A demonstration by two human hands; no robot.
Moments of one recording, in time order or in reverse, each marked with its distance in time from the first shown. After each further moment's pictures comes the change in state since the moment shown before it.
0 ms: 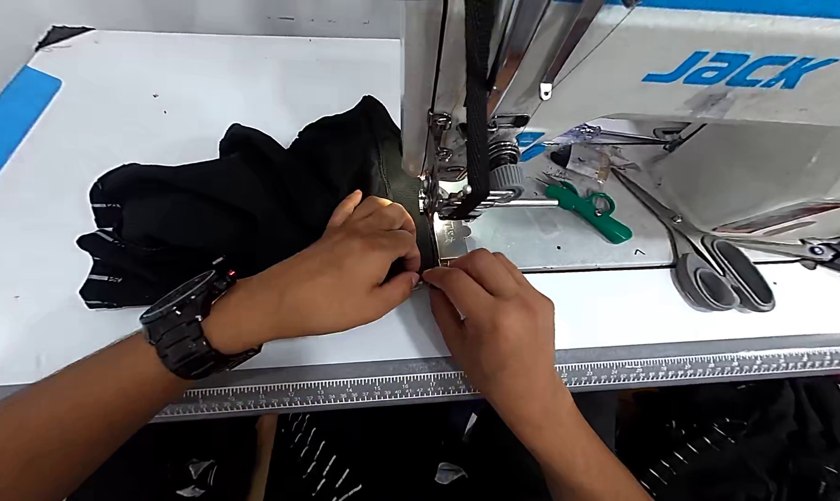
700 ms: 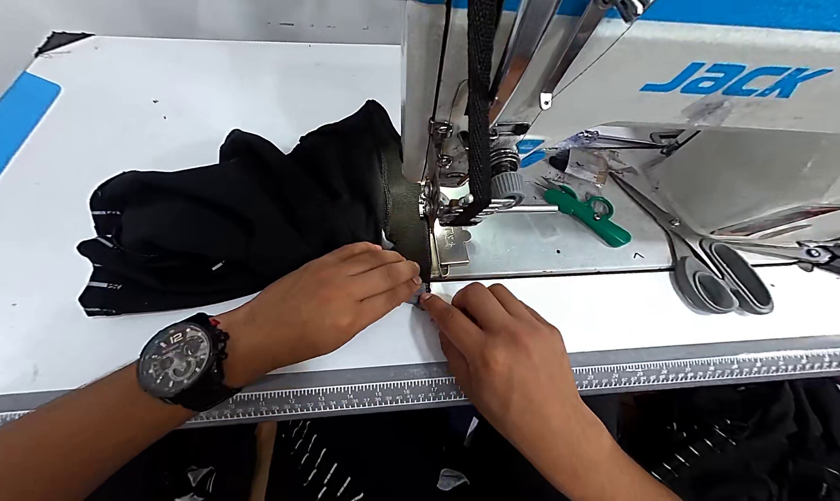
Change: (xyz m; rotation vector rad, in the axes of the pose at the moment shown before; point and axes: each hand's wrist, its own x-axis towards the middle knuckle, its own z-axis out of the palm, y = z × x) left_hand -0.028 -0.024 0.026 0.338 0.233 0.525; right_hand -0.020 0.000 -0.015 -0.150 -0.218 -0.082
